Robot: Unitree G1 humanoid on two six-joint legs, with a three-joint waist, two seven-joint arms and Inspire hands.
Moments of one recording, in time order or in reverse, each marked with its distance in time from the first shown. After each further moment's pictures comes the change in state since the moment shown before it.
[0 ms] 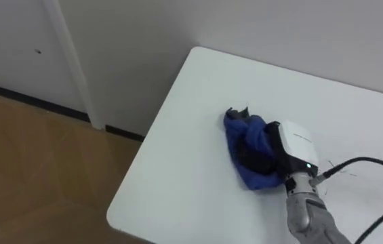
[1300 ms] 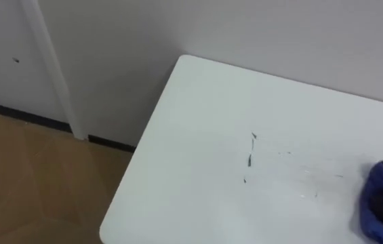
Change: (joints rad) left arm 0.068 0.046 0.183 -0.020 -0.001 -0.068 0.007; right arm 0.083 -0.157 -0.456 0.388 0.284 -0.043 -0.063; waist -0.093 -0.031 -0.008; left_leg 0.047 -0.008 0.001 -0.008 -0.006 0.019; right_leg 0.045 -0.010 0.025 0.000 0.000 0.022
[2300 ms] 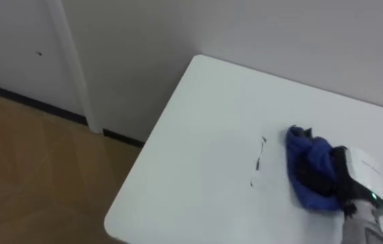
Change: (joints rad) left arm 0.013 -0.019 -0.089 -0.019 0.013 0.034 -0.049; right arm -0.030 0.061 0.186 -0.172 -0.188 0.000 0.059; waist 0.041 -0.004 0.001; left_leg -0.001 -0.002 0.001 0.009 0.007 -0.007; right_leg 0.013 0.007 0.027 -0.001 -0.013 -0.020
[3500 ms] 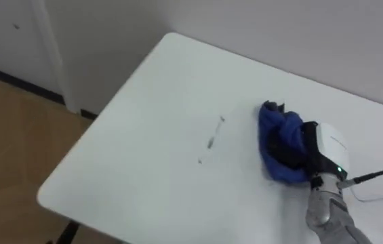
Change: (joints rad) left arm -0.252 0.040 -0.045 0.017 -0.148 -0.080 -0.002; right arm -0.208 0.047 0.216 -0.034 0.013 0.039 -0.045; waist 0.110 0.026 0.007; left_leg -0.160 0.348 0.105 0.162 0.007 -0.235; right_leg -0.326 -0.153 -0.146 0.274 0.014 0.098
